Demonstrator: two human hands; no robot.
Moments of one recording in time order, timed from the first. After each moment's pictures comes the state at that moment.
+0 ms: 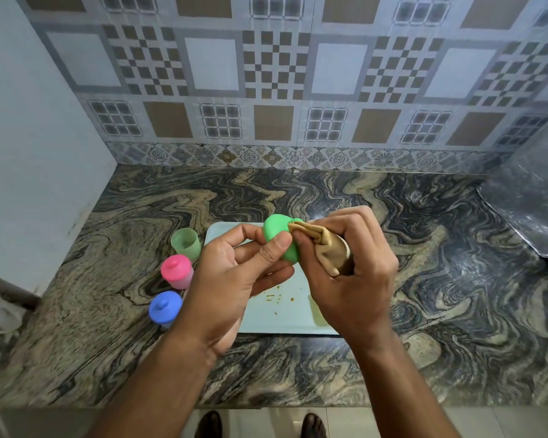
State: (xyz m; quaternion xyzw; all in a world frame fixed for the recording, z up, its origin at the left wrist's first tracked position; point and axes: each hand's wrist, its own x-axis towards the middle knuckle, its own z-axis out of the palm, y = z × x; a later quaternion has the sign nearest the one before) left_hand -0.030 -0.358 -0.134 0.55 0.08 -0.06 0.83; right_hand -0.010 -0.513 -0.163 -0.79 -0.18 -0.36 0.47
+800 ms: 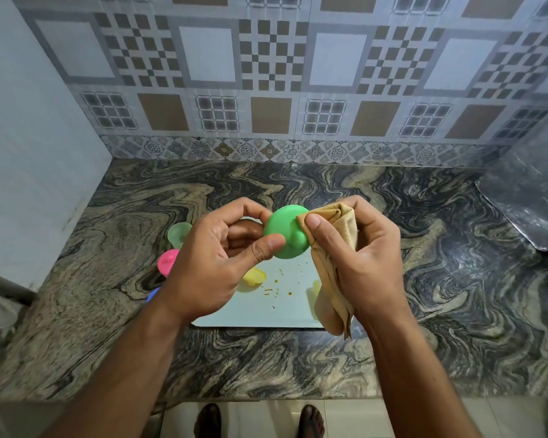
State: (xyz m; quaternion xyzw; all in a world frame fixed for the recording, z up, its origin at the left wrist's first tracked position) left_hand -0.009 -0.330 -0.144 0.73 -0.09 -0.01 0.68; right_hand -0.002 -0.526 -0.155 -0.68 -0.08 -0.11 0.72
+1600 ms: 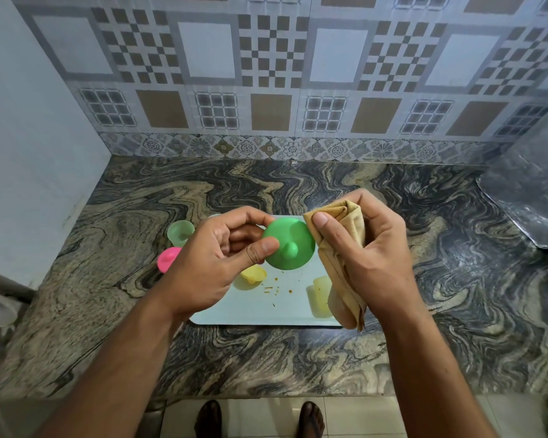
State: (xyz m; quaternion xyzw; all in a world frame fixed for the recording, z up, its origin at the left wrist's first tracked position) left_hand -0.002 -0.320 -0.159 0.69 -0.11 -0.09 0.71; right_hand 0.005 -0.540 -0.155 -0.71 -0.11 -0.10 0.69
